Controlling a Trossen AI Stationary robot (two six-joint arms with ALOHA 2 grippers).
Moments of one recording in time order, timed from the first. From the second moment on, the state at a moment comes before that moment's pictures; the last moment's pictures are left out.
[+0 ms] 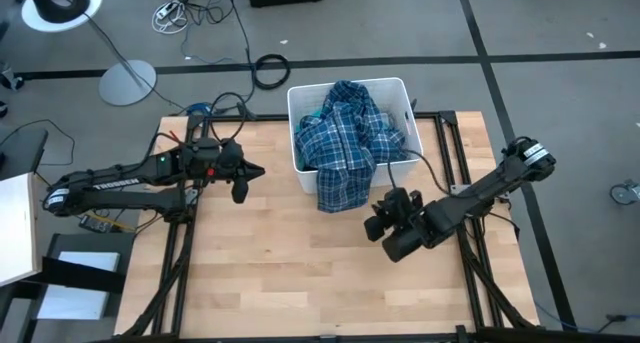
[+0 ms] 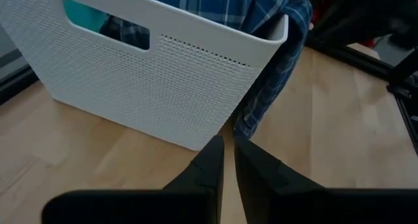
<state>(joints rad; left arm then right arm) 0.25 0.73 0.62 -0.35 0.04 -0.28 0.52 1.45 1.05 -0.89 0.85 1.47</state>
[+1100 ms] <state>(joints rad) 0.25 0.73 0.62 -0.36 0.07 -0.43 0.17 1.45 0.58 0.37 0.61 0.86</state>
